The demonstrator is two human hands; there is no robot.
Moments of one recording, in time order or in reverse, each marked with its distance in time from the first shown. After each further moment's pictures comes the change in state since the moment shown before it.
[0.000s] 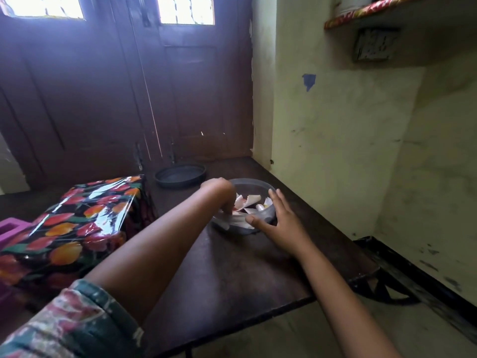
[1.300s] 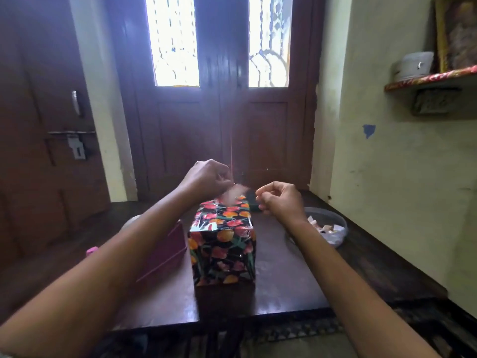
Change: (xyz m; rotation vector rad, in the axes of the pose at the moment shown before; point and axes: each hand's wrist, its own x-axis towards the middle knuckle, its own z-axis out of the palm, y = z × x) left_hand -0.220 -0.182 -0.013 -0.673 0.745 -0.001; right_hand -0.034 -0.219 0.058 0.405 0.063 -0.097
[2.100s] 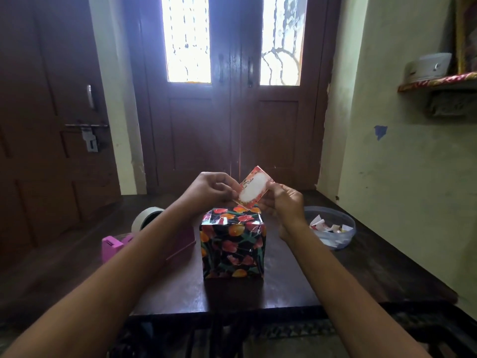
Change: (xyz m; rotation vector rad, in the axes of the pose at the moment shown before) left_hand -0.037 -0.021 0.004 -0.777 -0.131 -0.176; right_hand -0.017 -0.010 0.024 0.577 0.055 0.190
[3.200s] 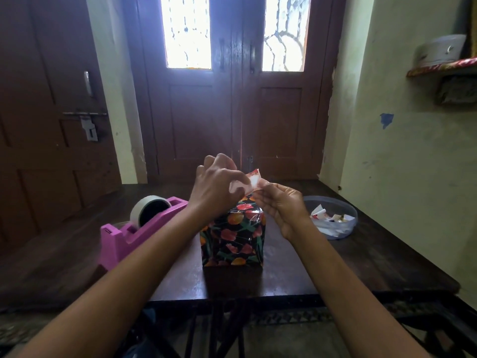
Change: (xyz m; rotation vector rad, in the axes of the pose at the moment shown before) left_hand 0.003 -0.018 0.026 0.927 0.306 0.398; right_hand -0.010 0.007 -0.014 0.129 -0.171 0.140
